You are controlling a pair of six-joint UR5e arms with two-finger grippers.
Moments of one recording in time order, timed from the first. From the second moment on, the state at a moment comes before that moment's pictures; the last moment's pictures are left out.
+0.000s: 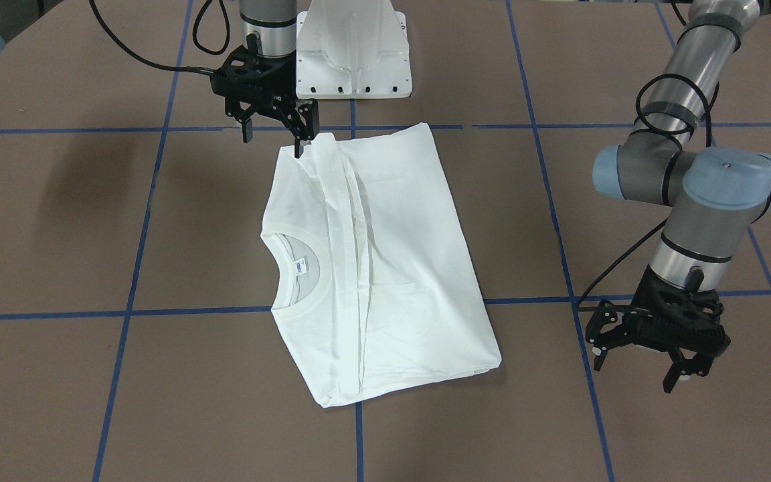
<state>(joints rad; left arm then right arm) -1.00 -2.13 -1.28 -2.33 -1.80 -0.50 0.38 -0.95 2.01 -1.92 1.48 1.63</state>
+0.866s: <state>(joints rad) -1.00 -2.09 -1.32 -2.33 -1.80 -0.50 0.42 -0.60 1.35 -1.60 1.53 1.57</state>
